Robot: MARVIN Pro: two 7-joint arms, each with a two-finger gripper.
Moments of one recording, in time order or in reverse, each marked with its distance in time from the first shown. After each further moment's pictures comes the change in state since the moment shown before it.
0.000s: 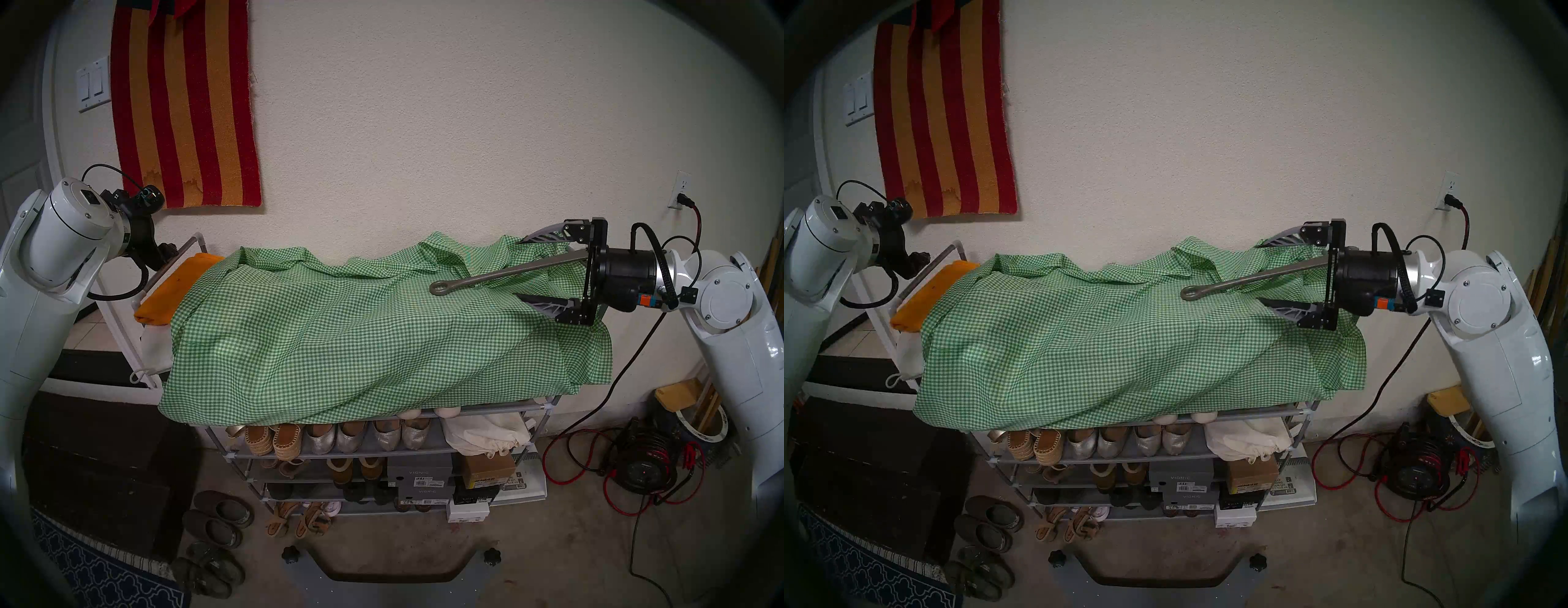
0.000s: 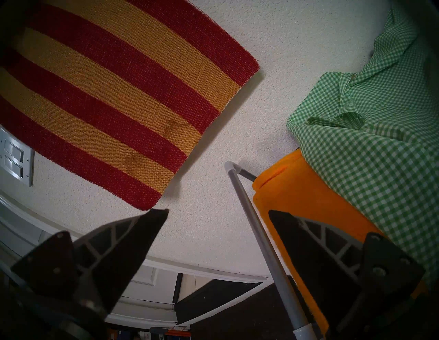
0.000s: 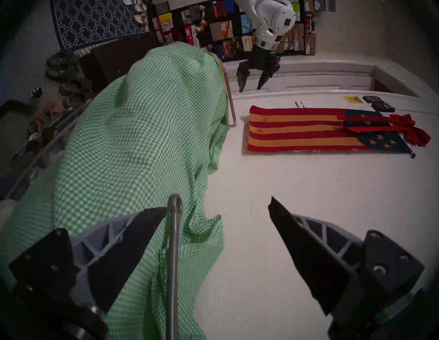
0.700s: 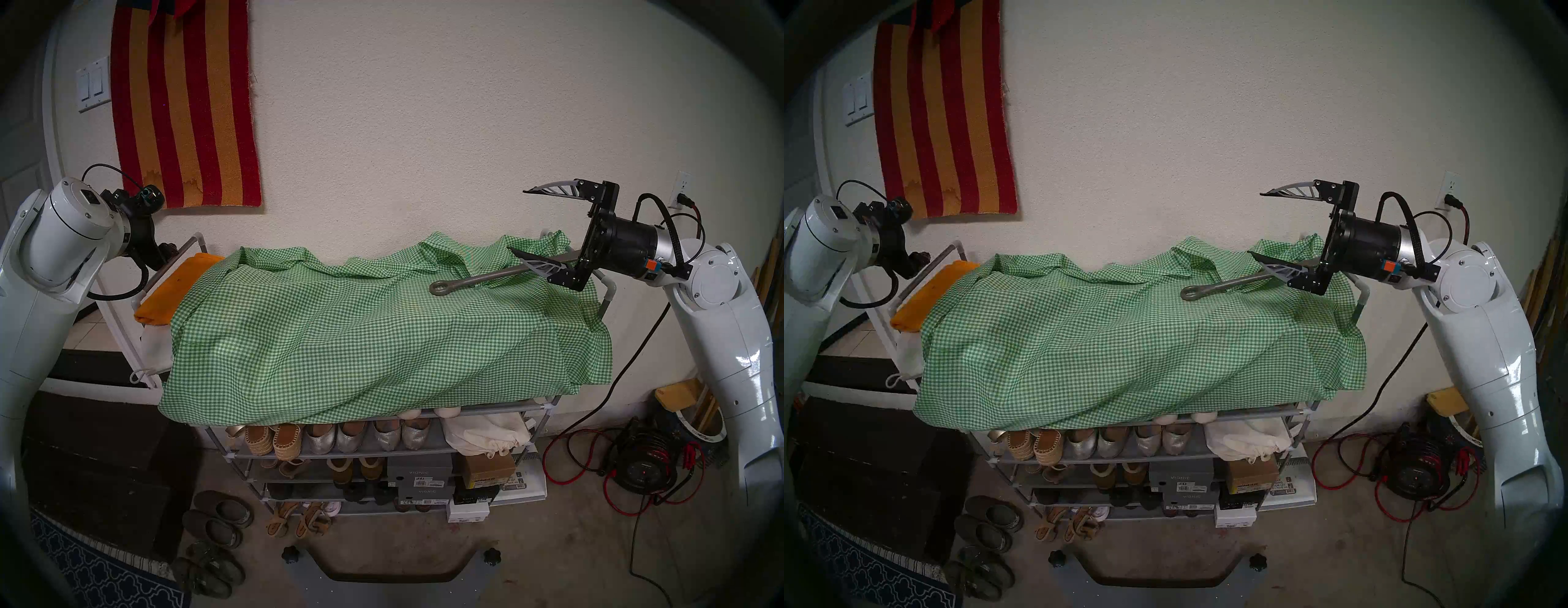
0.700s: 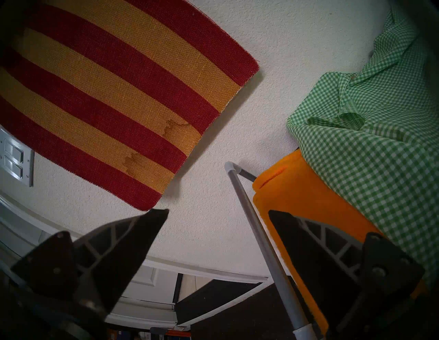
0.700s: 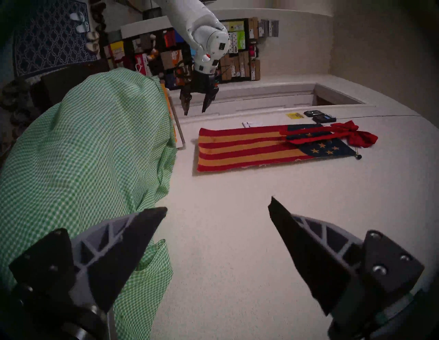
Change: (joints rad) left arm 0.000 0.004 0.003 0.000 -0.006 0.000 0.004; right arm 0.158 -0.065 -0.122 0.143 0.255 -0.109 0.001
